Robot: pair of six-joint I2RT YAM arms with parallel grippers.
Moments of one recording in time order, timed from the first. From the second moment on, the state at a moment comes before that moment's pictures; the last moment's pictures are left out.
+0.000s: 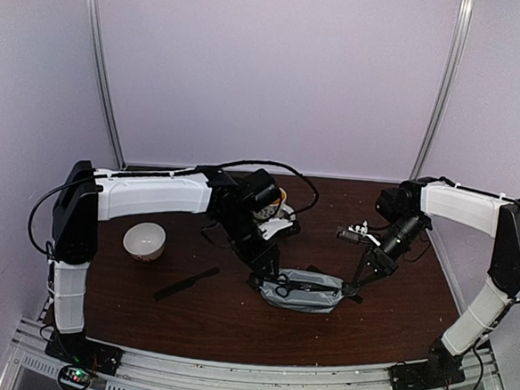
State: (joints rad) left arm -0.96 2.03 1.72 -0.87 0.43 -0.11; right arm 0.34 1.63 1.19 -1.31 -0.77 -0.78
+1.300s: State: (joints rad) left arm -1.01 2.05 1.84 -0.88 0.34 0.19; right arm 0.34 1.66 1.19 -1.31 -0.77 -0.82
